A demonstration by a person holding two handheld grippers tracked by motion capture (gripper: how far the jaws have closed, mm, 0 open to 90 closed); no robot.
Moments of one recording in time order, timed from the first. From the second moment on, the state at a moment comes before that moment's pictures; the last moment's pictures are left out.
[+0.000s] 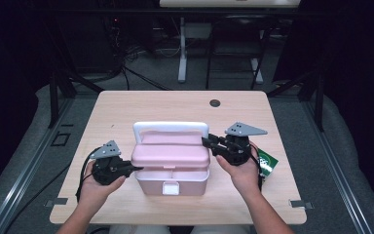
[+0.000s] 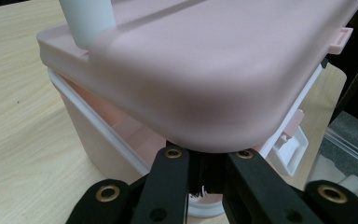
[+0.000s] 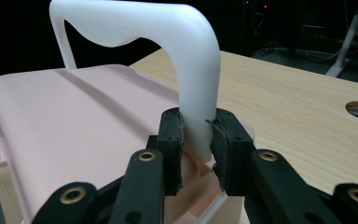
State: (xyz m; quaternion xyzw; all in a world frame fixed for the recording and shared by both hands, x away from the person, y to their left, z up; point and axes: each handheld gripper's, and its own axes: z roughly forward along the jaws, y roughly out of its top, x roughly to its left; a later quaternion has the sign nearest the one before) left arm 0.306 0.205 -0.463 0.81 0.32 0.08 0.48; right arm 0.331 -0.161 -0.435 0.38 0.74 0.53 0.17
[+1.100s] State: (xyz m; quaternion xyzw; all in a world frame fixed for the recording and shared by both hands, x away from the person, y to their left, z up) left arm 0.320 0.204 -0.429 0.81 0.32 0.08 0.48; right arm 0.307 -0.185 -0.431 0.37 0.73 0.54 0.18
